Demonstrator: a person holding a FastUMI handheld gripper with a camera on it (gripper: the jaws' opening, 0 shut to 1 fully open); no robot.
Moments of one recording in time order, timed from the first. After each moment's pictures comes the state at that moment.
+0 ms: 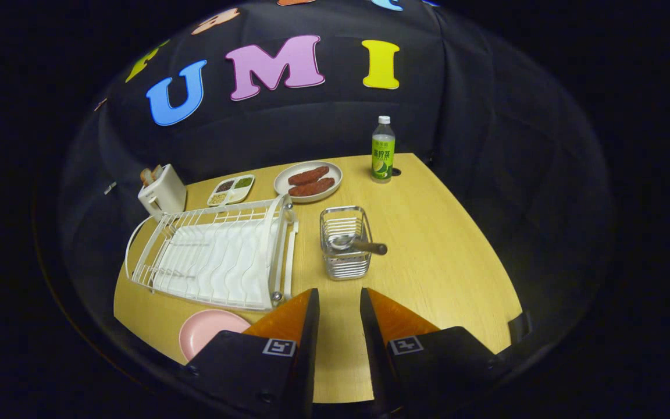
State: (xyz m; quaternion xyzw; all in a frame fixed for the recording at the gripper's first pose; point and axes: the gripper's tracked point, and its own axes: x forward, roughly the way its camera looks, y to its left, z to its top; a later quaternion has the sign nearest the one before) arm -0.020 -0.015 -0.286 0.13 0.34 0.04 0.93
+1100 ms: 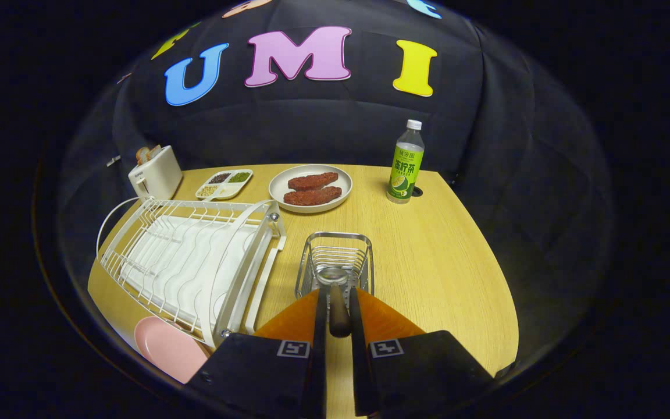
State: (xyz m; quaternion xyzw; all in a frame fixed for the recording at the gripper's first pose) arm 0.053 -0.002 -0.342 0.07 0.33 0.10 0.94
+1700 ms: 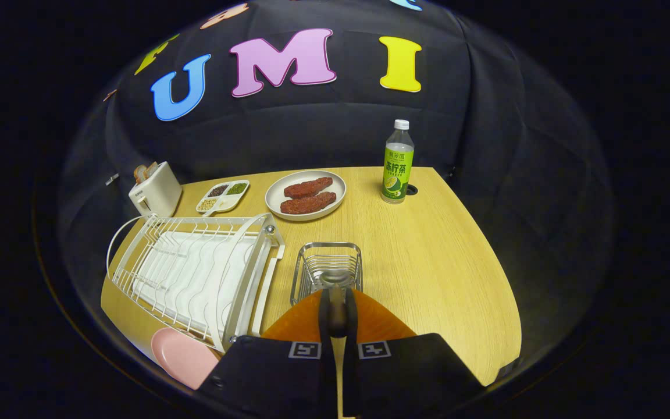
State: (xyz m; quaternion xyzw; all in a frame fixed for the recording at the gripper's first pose) arm 0.054 -0.018 -0.315 0.11 0.33 0.09 0.93
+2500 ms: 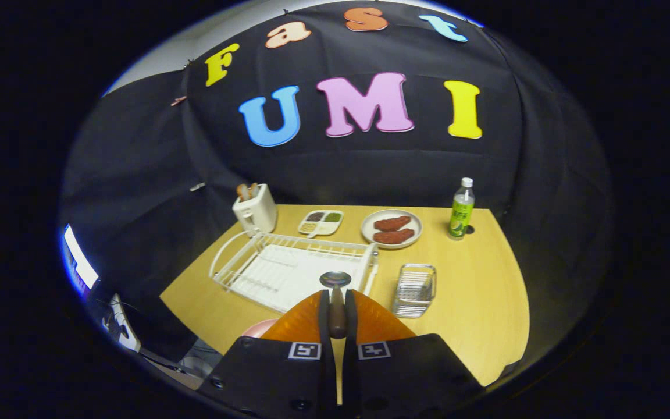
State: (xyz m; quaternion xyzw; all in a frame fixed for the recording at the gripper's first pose) arm -0.082 0.071 -0.157 0.13 0.24 0.28 0.92
